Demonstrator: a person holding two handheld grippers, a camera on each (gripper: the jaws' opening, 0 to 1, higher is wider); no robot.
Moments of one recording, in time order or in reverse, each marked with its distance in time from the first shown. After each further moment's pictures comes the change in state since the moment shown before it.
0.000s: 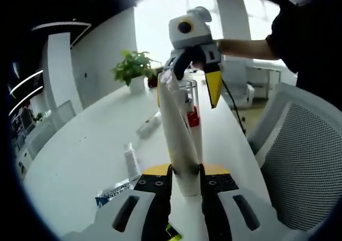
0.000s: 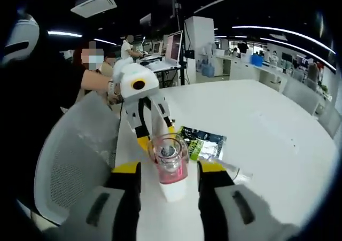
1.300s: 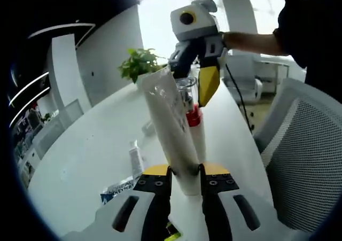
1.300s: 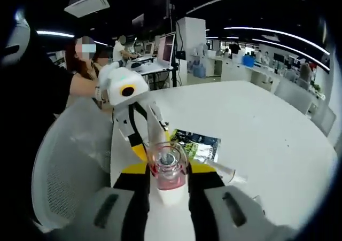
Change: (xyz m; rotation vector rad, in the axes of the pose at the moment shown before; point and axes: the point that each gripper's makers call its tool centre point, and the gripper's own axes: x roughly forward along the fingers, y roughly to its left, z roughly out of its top) left arm 0.001 -0.002 -0.001 0.017 0.038 0.072; right arm 0.002 -0.004 0.008 0.002 -0.014 -0.055
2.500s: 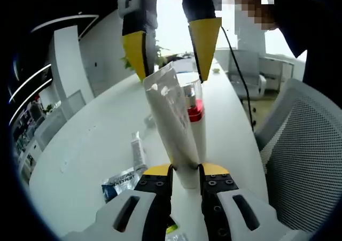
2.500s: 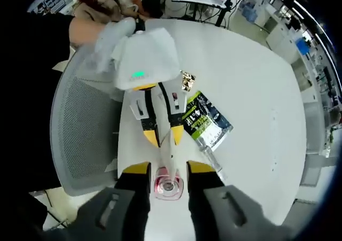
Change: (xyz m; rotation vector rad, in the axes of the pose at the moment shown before) left arm -0.005 0.003 -0.005 -0.038 0.073 0.026; right arm 0.013 0.011 0.040 -0.330 0.703 0.155
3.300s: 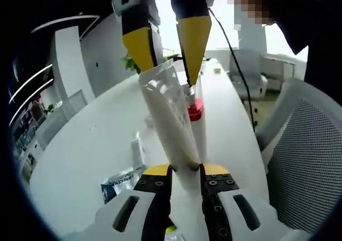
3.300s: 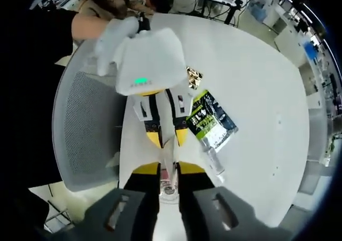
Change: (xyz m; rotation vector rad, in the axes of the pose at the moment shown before) left arm 0.004 -0.002 -0.001 -0.012 -0.003 0.015; right arm 0.013 0.005 0.003 -0.067 0.111 0.071
